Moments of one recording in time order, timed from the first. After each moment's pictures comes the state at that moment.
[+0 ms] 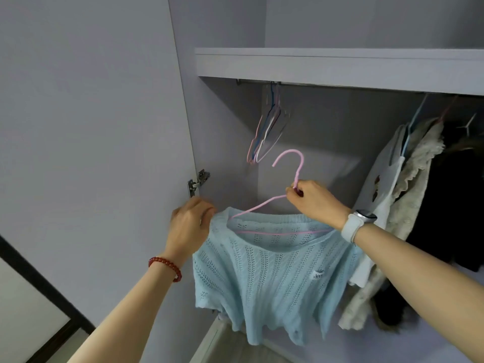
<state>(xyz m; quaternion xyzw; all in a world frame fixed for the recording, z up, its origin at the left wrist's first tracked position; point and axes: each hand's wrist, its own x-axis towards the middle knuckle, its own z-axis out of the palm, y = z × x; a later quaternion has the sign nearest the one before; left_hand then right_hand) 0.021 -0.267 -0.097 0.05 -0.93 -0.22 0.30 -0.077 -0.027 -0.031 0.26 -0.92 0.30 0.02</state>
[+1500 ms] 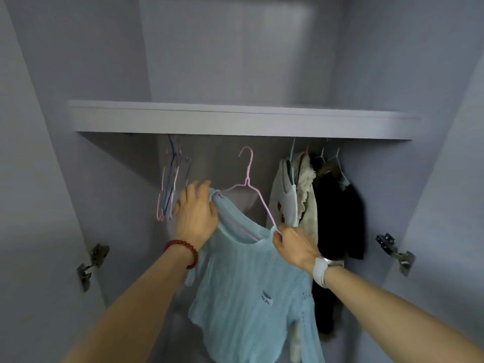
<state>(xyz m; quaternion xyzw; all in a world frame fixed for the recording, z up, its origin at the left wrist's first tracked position) -0.131 -0.161 -0.025 -0.10 -0.91 -0.25 0.31 -0.082 0.047 -0.062 -0.02 -0.98 0.13 0.14</state>
